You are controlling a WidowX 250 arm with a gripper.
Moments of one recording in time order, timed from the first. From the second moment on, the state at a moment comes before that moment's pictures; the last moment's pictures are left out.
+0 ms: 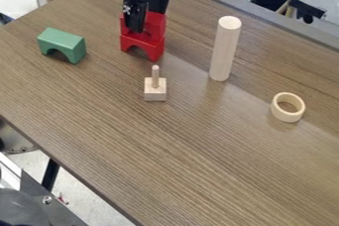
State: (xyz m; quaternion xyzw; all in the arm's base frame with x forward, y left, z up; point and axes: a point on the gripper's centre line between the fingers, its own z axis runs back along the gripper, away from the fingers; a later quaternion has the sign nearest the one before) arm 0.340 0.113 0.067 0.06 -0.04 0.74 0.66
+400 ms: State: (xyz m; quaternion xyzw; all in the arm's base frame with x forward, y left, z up) arm 0.333 0.118 0.059 0.06 -0.03 0.75 0.66
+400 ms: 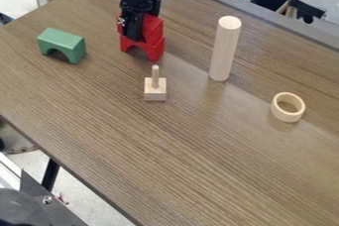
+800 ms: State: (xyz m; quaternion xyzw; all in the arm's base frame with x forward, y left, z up) arm 0.330 0.136 0.115 0.02 -0.09 0.76 0.64
